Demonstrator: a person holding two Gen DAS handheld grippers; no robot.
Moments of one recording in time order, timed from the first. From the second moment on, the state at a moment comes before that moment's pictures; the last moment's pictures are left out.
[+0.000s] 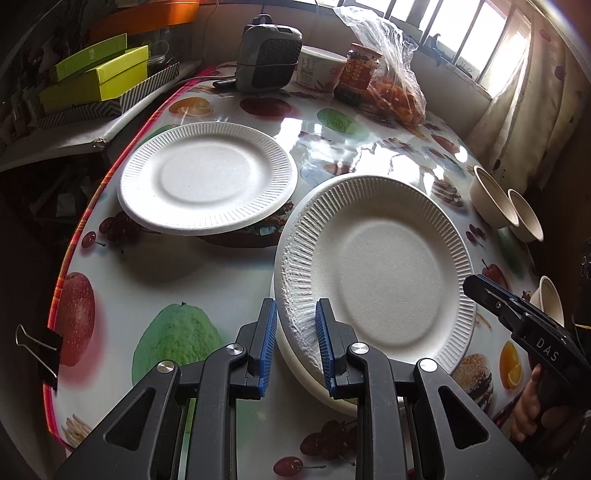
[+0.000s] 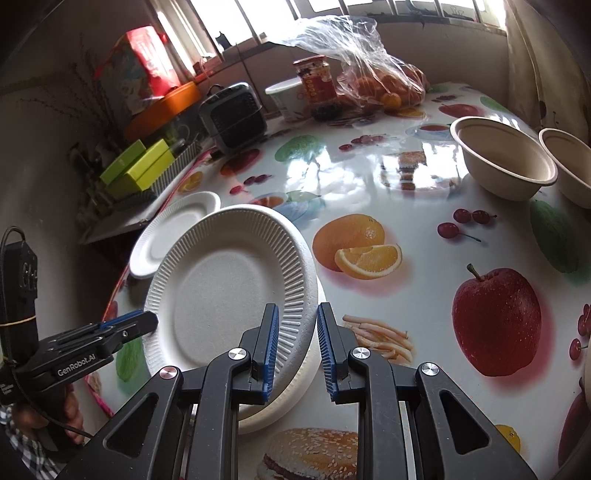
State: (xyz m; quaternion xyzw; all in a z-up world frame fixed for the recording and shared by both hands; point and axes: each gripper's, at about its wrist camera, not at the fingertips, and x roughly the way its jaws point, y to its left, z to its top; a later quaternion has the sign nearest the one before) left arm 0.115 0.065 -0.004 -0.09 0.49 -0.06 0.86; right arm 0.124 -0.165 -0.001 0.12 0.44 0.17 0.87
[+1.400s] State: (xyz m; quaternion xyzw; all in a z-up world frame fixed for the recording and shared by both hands) left arm 0.109 0.066 -0.014 -0.09 0.50 -0.05 0.86; right arm 0.118 -0.164 -0.013 0.11 0.45 0.16 0.87
